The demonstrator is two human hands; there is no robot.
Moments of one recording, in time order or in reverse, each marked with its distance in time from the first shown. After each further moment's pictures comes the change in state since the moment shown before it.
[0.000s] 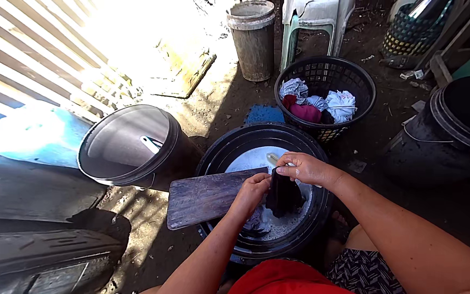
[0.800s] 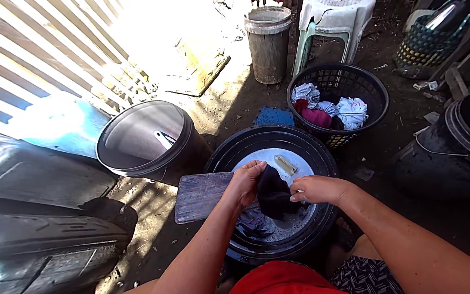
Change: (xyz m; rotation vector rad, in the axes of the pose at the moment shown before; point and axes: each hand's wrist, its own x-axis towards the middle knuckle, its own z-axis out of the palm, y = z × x) left_hand 0.010 0.033 -0.024 -0.356 0.115 -0.098; right_hand 0.002 0.014 0.015 -0.411 -0.404 0.078
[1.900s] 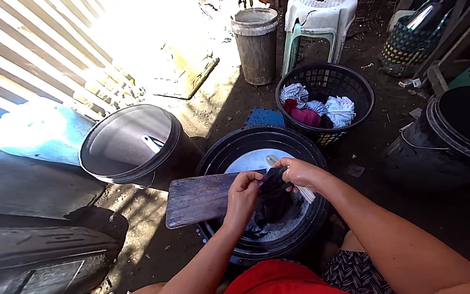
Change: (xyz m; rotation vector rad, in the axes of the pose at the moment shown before) left_hand -0.031 -0.039 0.006 0.542 0.162 0.453; right_hand 0.004 -0.030 -0.021 0.774 0.197 0.433
